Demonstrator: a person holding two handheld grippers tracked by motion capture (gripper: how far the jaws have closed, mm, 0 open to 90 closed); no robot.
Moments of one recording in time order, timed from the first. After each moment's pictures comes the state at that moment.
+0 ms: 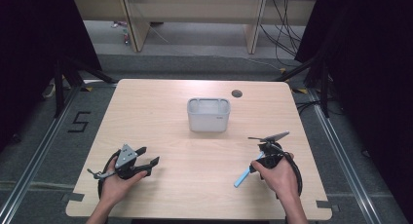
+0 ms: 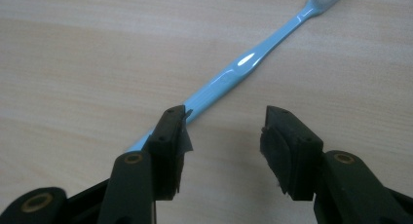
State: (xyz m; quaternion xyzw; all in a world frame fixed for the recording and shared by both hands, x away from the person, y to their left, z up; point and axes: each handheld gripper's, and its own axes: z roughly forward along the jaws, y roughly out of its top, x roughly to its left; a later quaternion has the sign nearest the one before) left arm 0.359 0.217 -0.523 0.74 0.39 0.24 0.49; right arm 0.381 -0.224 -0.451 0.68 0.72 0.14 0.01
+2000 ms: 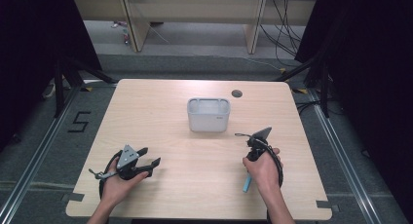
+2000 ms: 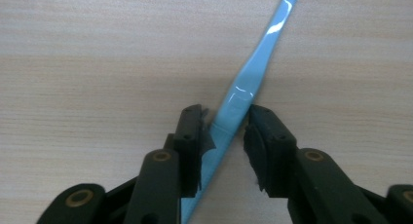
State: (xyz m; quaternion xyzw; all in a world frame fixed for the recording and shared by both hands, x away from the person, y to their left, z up) left arm 0.357 0.213 -0.522 0.75 0.39 0.23 0.48; right arm 0.410 -0.195 -0.472 0.70 0.71 0.03 0.03
